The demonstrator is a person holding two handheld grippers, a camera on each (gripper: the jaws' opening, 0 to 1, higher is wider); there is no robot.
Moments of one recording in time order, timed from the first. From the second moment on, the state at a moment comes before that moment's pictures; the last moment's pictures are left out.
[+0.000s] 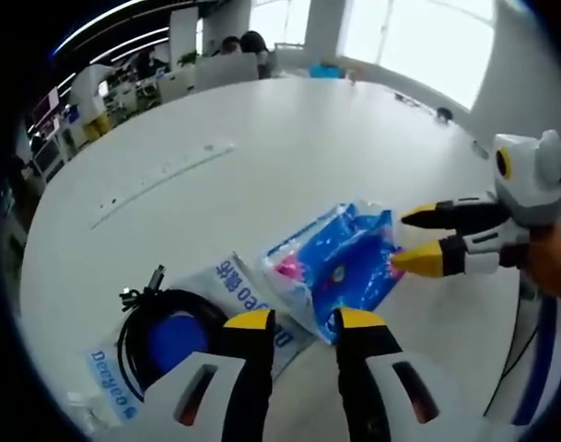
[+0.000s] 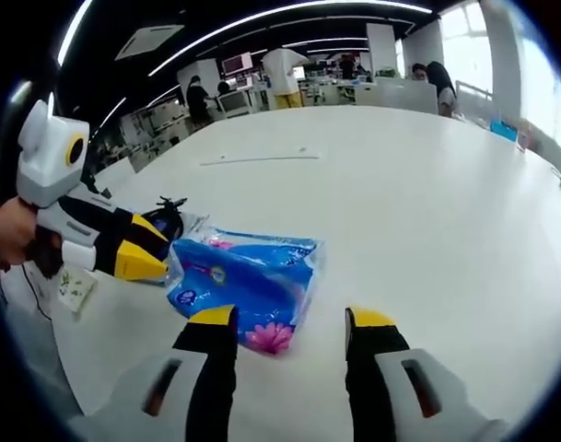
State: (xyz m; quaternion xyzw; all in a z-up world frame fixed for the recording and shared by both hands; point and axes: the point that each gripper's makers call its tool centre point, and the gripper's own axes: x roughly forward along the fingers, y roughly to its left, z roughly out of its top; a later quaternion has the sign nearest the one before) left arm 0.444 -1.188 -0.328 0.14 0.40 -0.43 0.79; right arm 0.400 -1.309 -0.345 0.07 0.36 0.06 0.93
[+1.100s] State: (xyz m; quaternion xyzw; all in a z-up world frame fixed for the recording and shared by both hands) left arm 0.447 -1.180 -0.306 0.12 0.37 -0.44 0.81; right arm 0.404 -1.296 -0.330 0.06 0.34 0.06 0.93
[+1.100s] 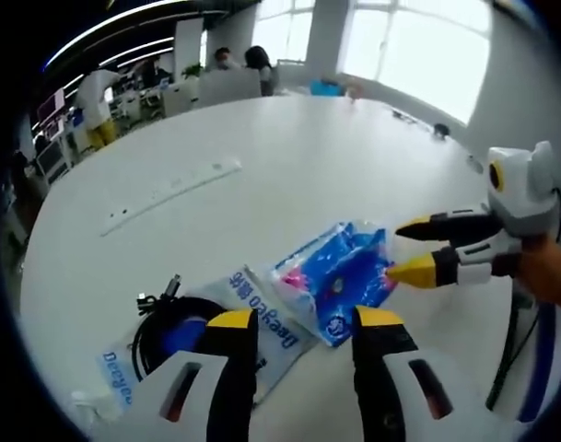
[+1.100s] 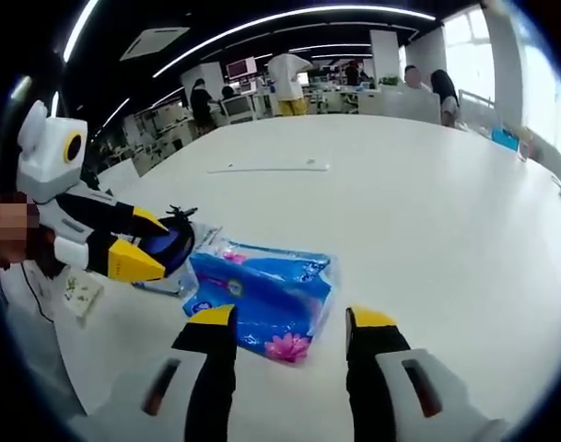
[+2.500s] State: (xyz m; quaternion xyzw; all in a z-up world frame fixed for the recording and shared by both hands) left arm 0.464 -1.137 -0.259 0.10 0.31 -0.45 0.83; right arm 0.415 -1.271 -0.290 0.05 0.31 0.07 0.95
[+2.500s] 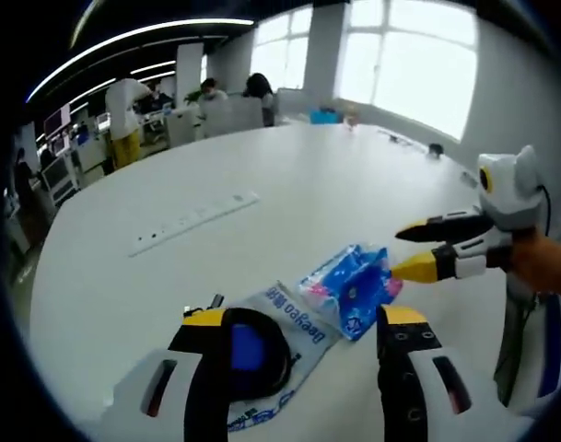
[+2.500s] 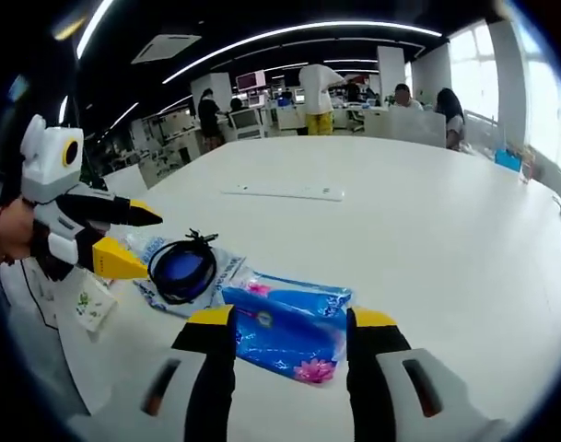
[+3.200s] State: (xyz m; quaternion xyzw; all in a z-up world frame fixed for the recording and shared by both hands) left arm 0.477 -1.094 -0.255 0.09 0.31 -0.42 0.85; right arm 0.439 -1.231 -0.273 0.03 0.30 0.11 0.95
